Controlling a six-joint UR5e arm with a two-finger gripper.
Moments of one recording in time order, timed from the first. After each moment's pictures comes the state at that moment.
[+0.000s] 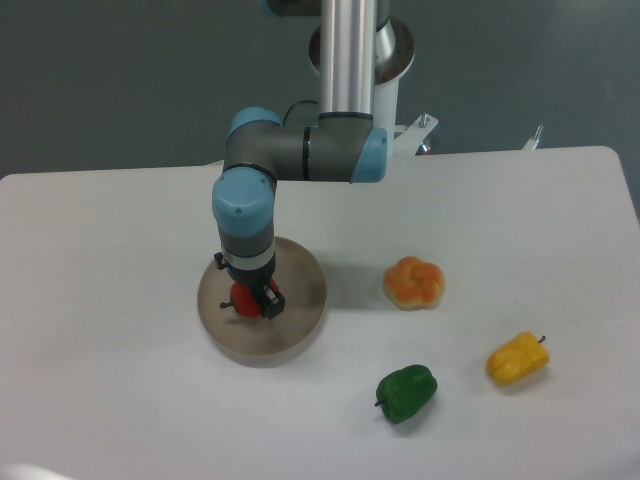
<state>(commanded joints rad) 2.09 -2.08 -1.62 -0.99 1.48 0.86</state>
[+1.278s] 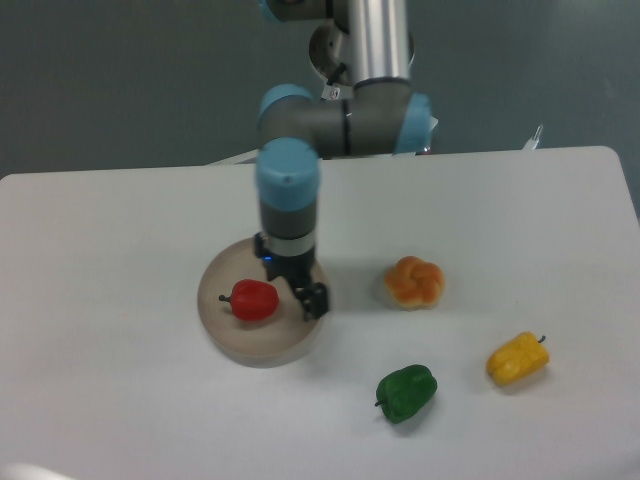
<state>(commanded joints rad) 2.31 -1.97 -1.55 -0.99 1.48 0.98</state>
